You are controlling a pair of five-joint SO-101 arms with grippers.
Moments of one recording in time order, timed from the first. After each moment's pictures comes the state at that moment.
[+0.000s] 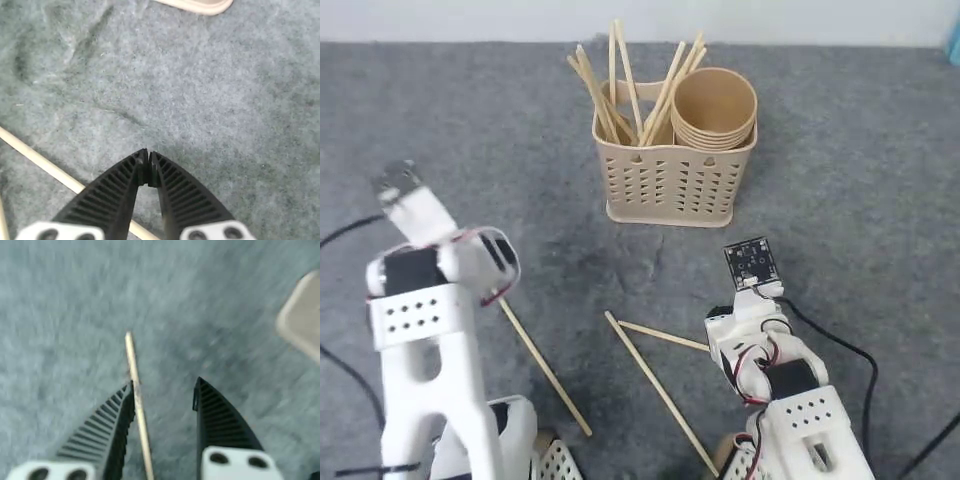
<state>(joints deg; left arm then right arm) -19.5 -38.2 44.8 82.1 24.5 -20.8 -72.3 92.5 41.8 -1.9</state>
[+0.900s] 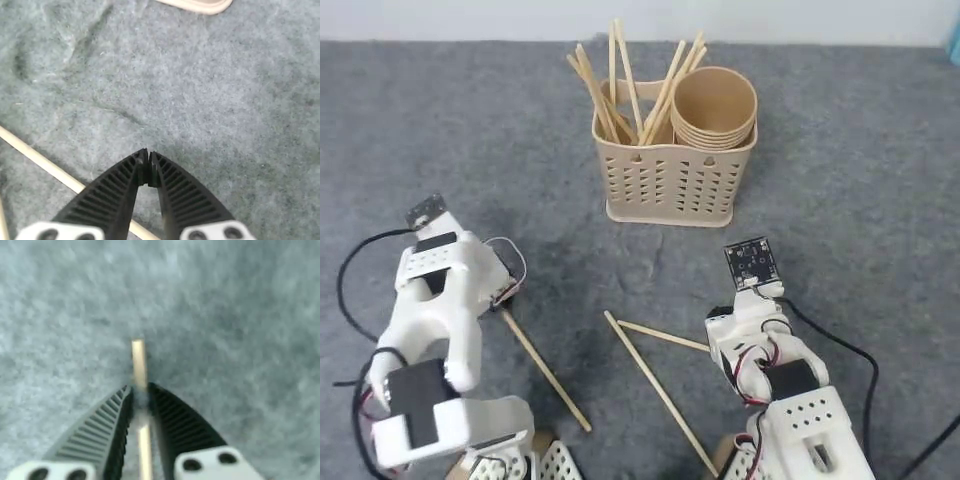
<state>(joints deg) -23.3 -3.1 48.2 57.9 27.3 -20.8 -72.3 92.5 41.8 -1.9</state>
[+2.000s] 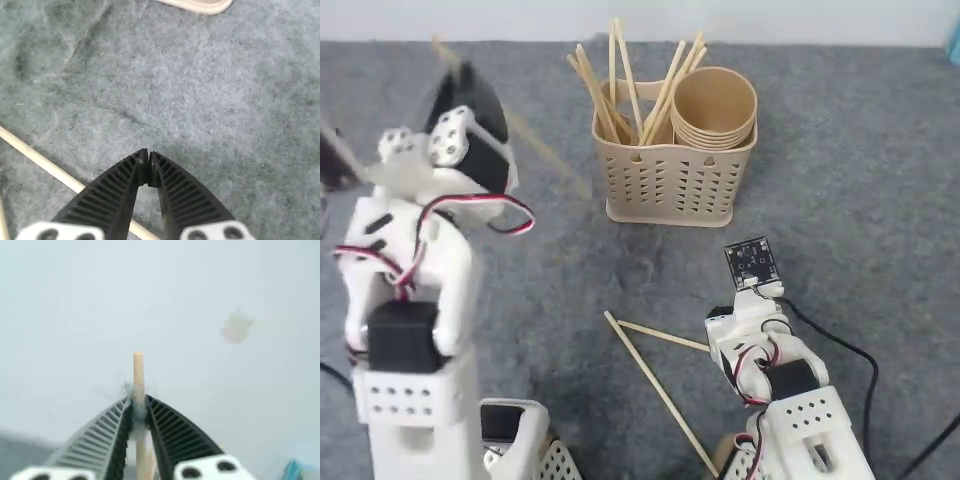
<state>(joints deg) -1.8 -51.4 25.5 33.4 25.5 -20.8 -72.3 92.5 41.8 -1.9</state>
